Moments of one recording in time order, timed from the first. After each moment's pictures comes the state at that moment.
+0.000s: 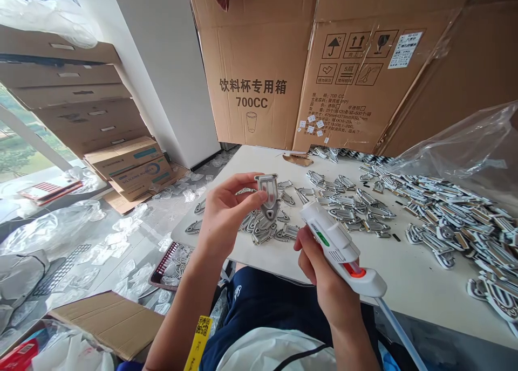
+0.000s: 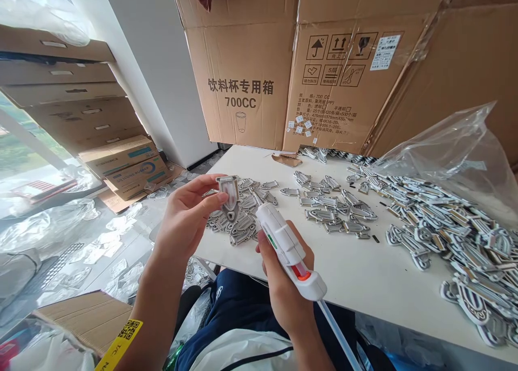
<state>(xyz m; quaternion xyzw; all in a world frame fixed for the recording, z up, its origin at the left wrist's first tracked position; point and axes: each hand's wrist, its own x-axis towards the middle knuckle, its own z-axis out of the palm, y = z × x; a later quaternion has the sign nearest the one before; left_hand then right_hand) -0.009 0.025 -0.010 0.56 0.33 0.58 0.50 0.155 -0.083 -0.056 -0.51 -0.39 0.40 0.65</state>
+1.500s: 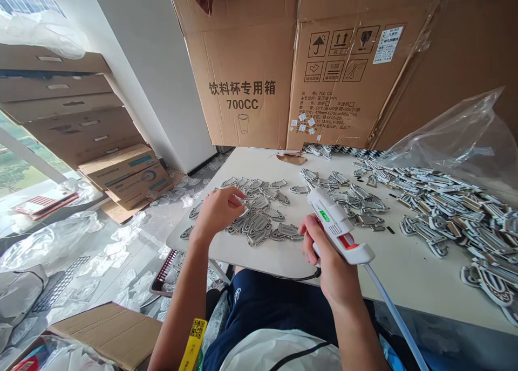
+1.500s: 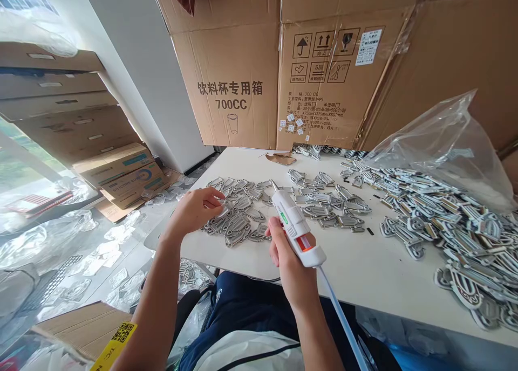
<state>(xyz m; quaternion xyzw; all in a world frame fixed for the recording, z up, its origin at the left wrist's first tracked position) -0.042 0.091 -0.048 0.76 0.56 0.25 0.22 0.182 -0.063 -0.072 -0.50 -0.36 0.41 0.67</state>
